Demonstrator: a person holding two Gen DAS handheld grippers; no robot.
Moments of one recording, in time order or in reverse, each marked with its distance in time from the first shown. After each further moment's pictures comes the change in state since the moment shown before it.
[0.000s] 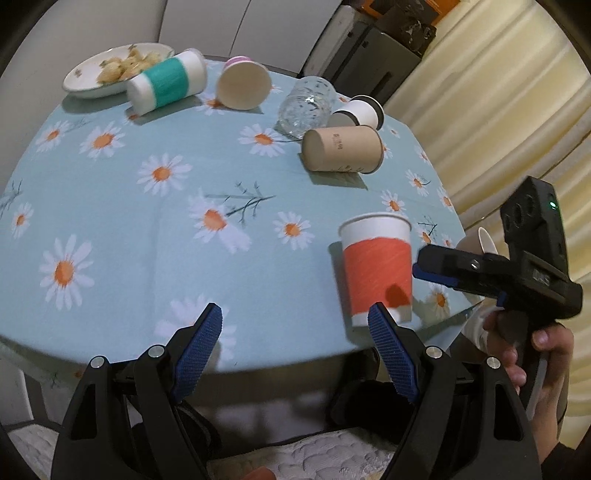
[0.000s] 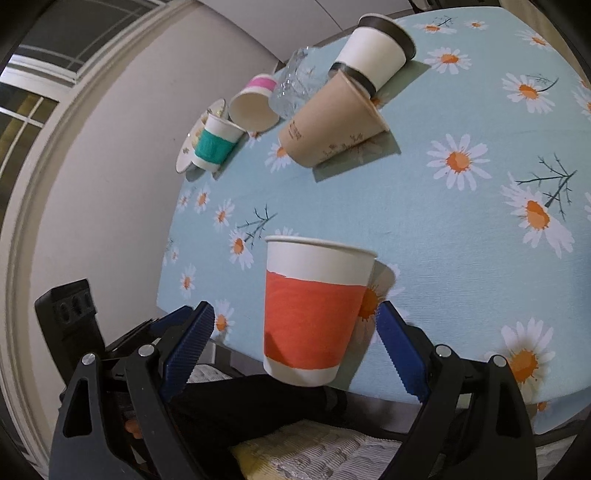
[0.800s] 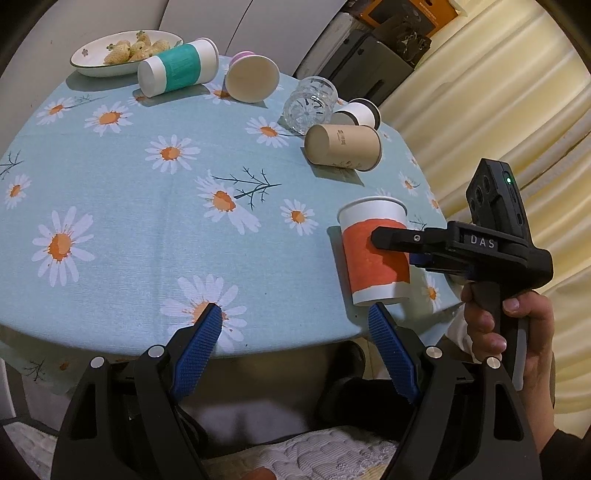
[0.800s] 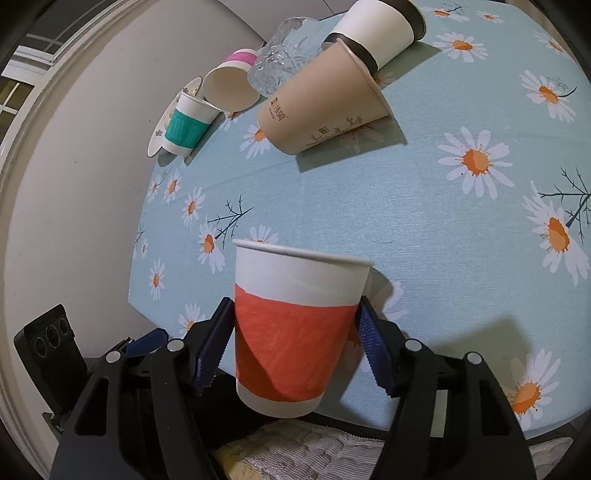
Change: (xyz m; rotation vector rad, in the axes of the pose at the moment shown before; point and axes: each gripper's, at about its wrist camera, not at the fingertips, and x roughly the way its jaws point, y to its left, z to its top) left arm -0.005 0.021 -0.016 -0.026 -0.023 -0.084; right arm 0.029 -0.005 0.016 -0.002 0.057 -0.074
